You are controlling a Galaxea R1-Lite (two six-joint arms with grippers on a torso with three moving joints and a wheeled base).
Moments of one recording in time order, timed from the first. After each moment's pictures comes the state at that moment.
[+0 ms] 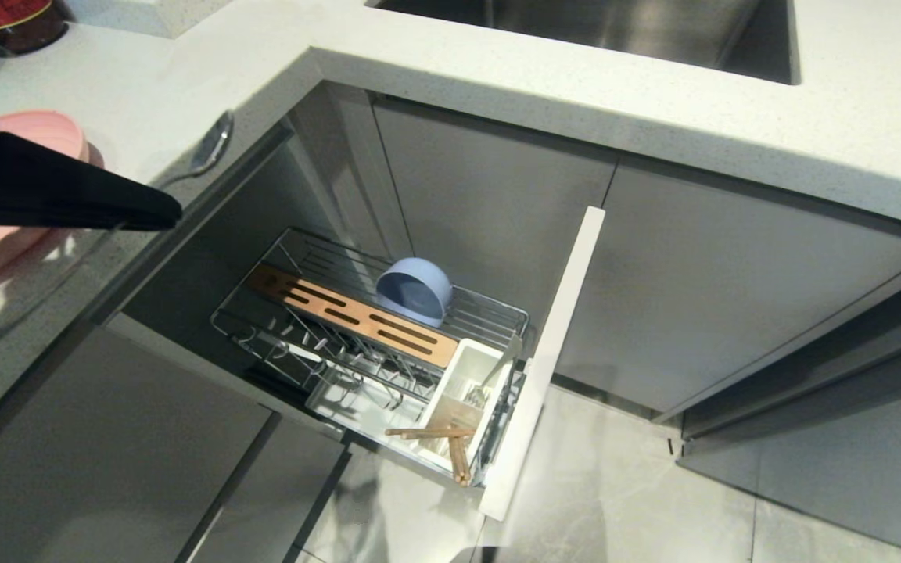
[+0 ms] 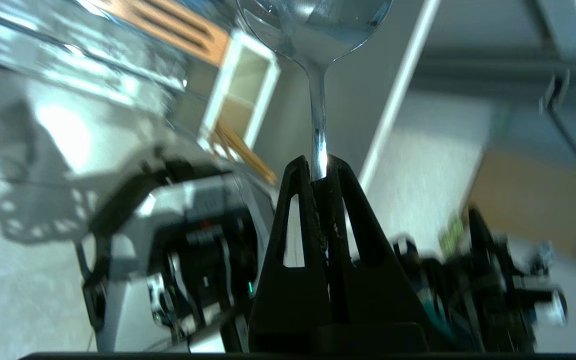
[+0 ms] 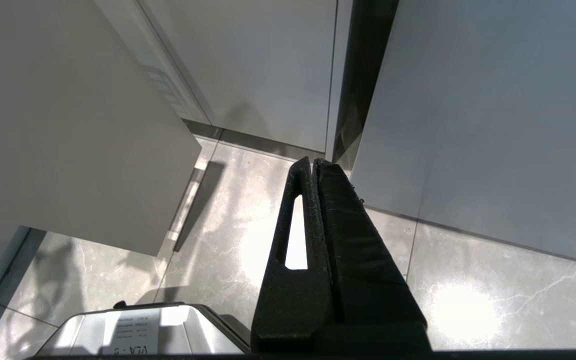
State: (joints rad) left arm -0.44 1.34 -1.80 1.00 -0.22 -0.45; right arm 0.00 0.00 0.00 -0.01 -0.05 0.10
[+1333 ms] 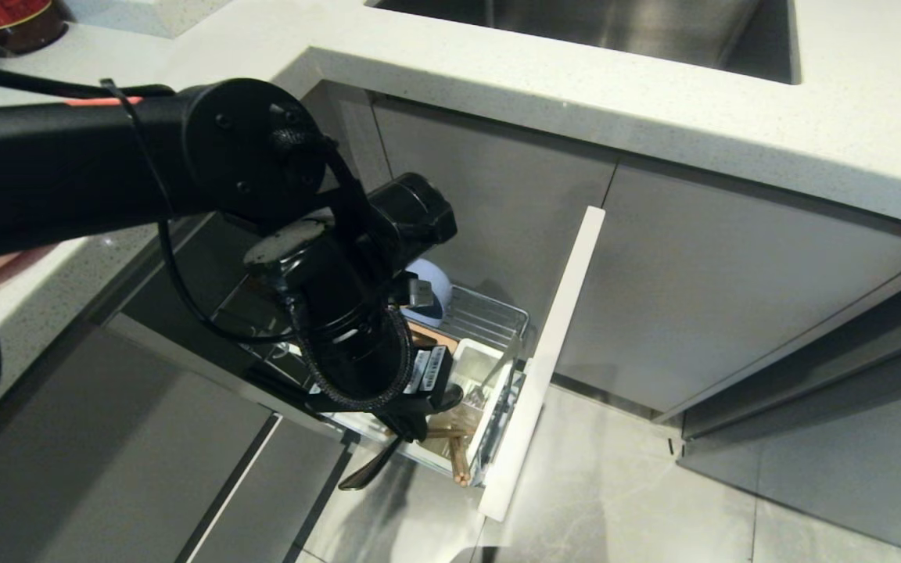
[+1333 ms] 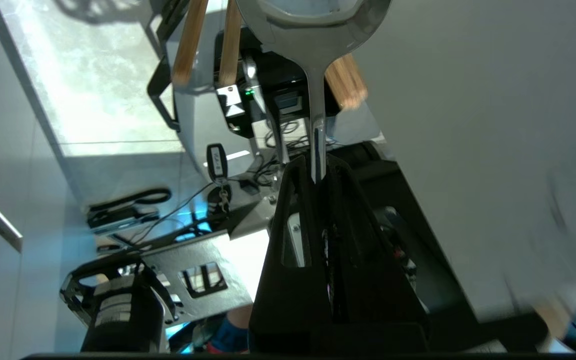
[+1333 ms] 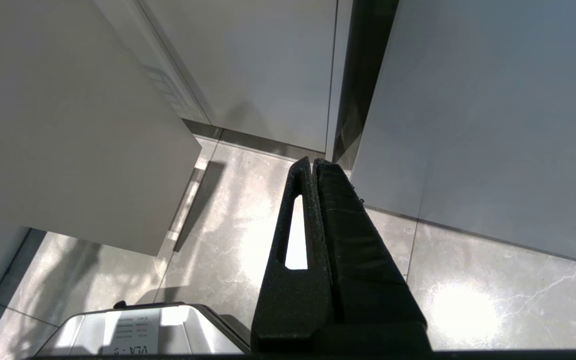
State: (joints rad) left arm -0.74 1.99 -1.95 1.29 -0.07 -0.50; right arm 0.00 0.00 0.00 -0.01 -0.05 0.10
